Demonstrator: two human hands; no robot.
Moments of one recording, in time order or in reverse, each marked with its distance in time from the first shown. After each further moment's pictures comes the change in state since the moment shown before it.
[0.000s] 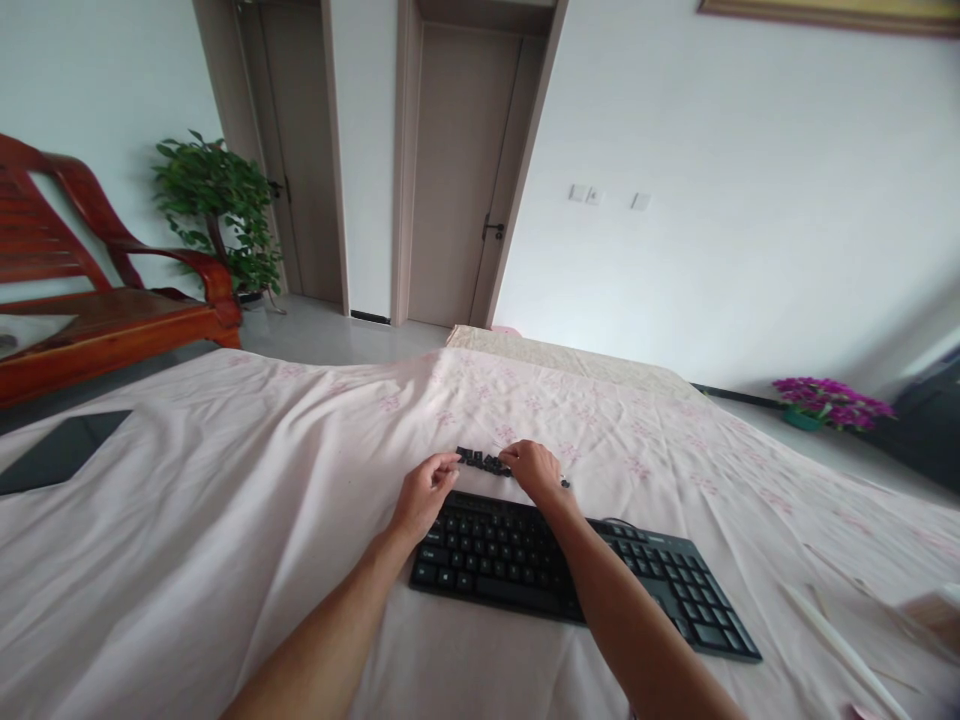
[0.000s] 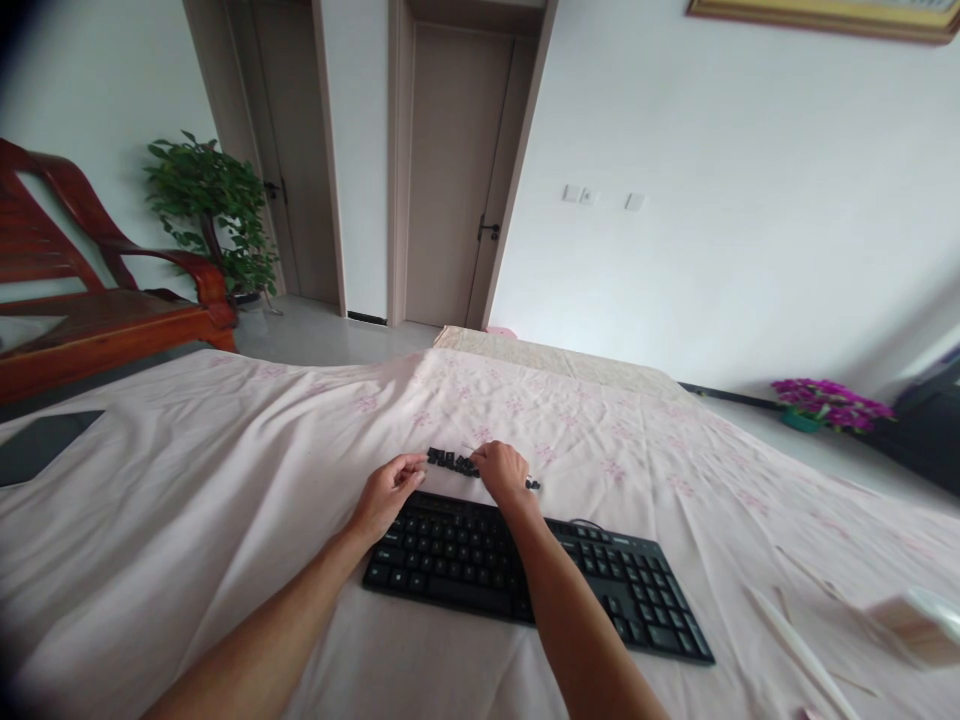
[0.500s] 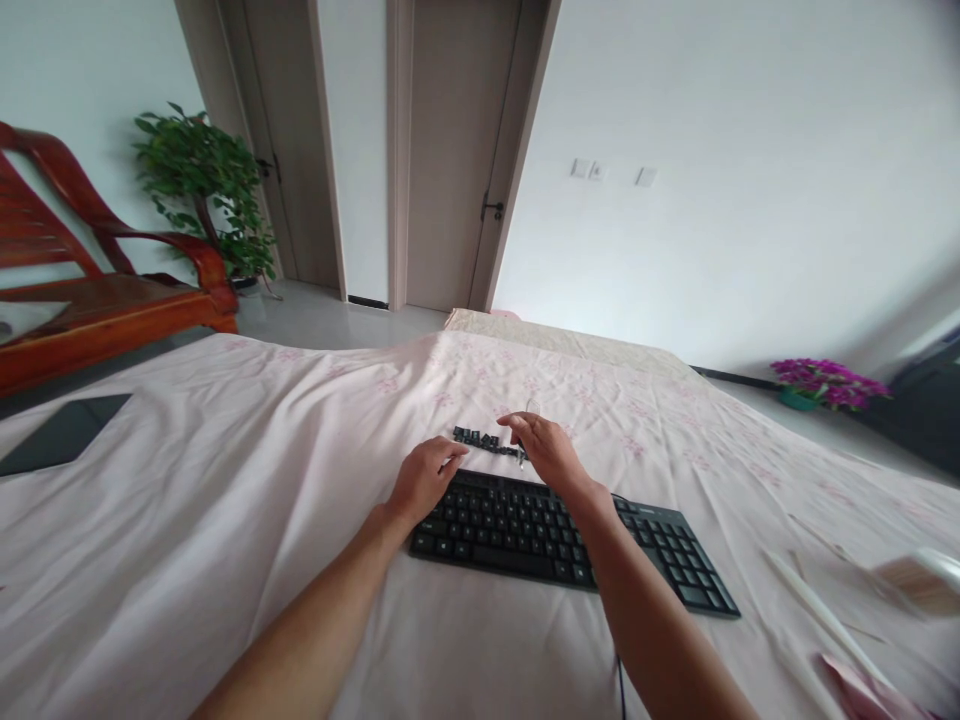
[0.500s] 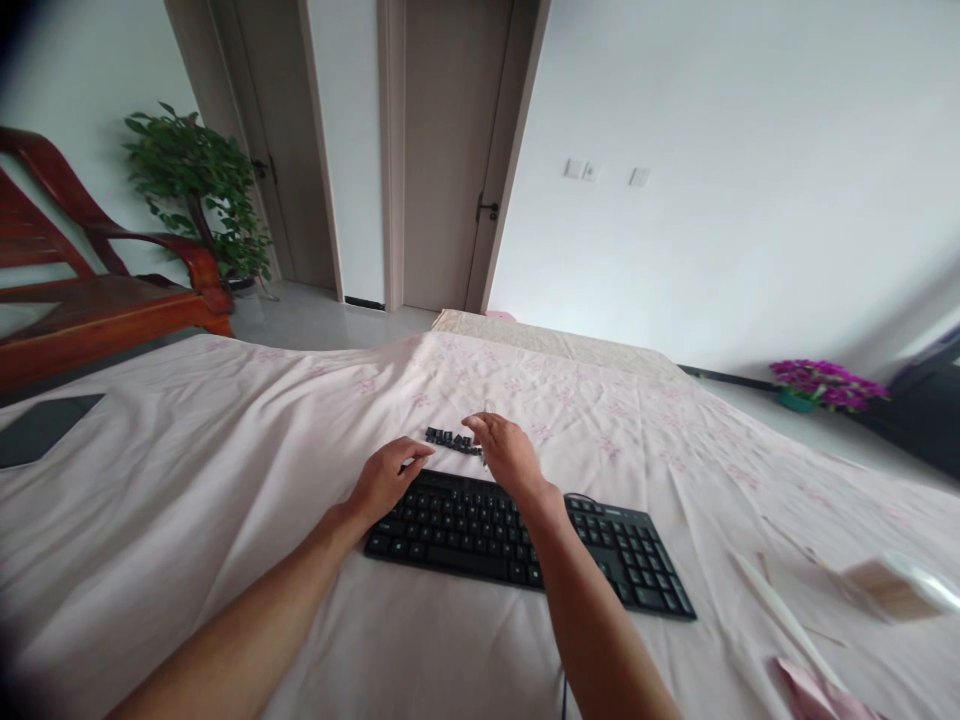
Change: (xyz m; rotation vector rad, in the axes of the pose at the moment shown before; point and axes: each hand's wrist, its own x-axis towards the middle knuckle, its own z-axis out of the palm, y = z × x) left_hand -0.007 0.022 -0.004 0.334 -0.077 0.339; right_hand -0.048 -0.010 -0.053 0.369 0.083 -0.362
